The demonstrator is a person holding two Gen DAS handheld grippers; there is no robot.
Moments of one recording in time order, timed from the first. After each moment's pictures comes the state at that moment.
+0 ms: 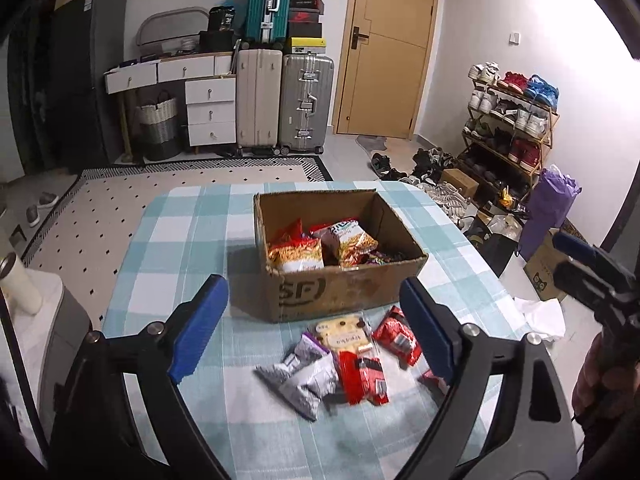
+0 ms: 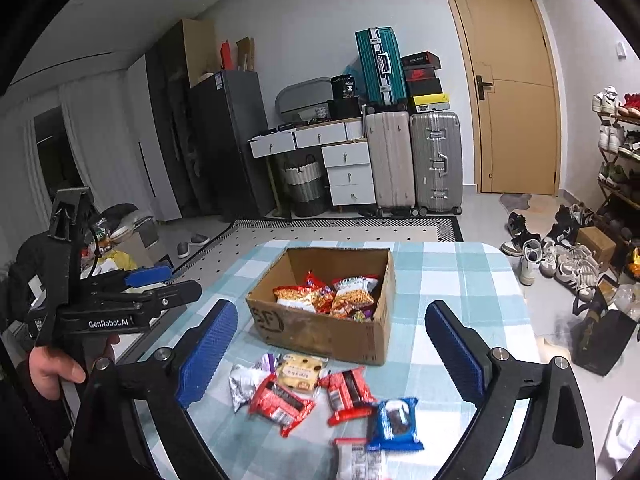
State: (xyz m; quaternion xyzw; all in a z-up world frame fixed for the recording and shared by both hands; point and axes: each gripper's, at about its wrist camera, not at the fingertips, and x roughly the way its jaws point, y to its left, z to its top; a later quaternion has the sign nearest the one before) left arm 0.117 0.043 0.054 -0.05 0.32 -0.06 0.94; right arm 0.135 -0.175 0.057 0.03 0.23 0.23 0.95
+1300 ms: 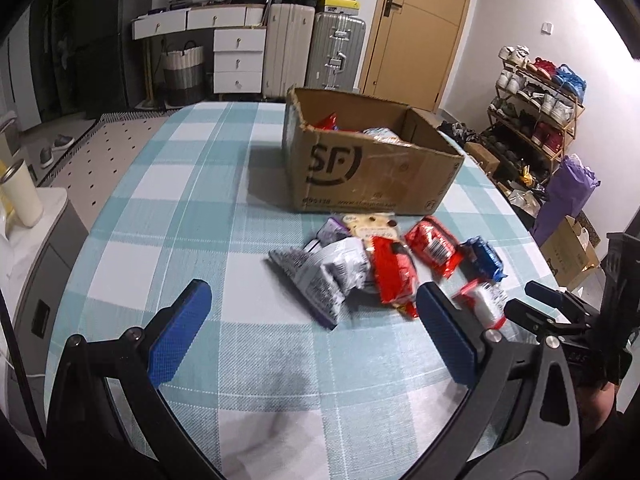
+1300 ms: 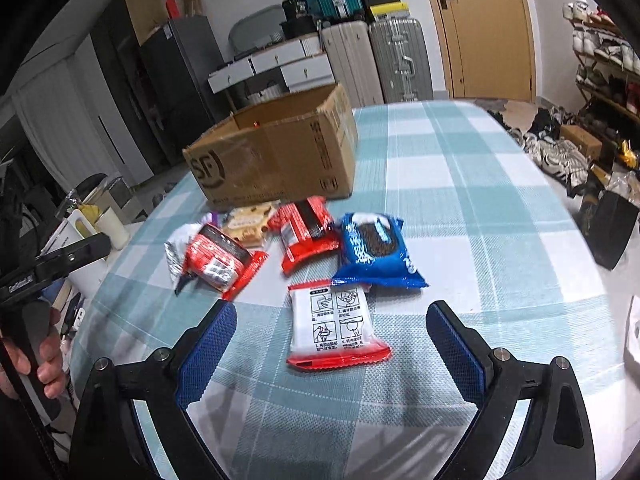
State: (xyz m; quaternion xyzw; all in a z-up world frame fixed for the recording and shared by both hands) left arm 0.070 0.053 -0.063 -0.09 0.39 -0.01 0.92; right arm 0.136 -0.188 -0.117 0.06 0.38 0.19 0.90
